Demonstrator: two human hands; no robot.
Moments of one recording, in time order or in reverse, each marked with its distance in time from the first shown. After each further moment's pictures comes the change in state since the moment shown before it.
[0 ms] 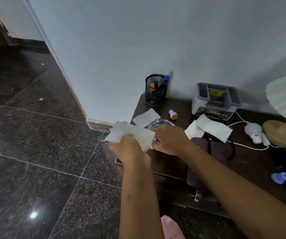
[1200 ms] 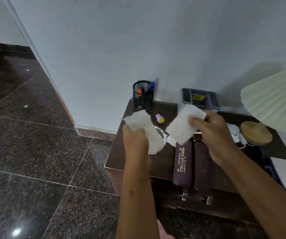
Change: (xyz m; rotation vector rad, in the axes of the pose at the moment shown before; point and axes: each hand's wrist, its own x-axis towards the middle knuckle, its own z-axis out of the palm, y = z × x) left_hand -0.018 -0.014 0.019 0.362 -0.398 0.129; right_hand -0.082 0.022 -0.096 1.205 0.539 0.539
